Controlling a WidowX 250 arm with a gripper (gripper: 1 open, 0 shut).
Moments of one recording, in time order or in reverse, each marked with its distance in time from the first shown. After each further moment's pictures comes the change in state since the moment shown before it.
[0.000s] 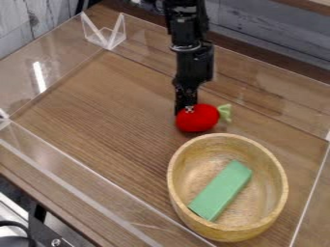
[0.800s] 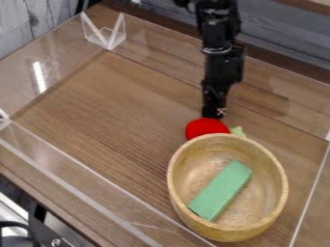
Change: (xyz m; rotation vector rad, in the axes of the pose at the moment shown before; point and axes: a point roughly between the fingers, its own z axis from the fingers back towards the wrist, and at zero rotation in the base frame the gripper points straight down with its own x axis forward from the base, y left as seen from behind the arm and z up) arm 0.043 -0.006 -0.004 0.029 -0.013 0.002
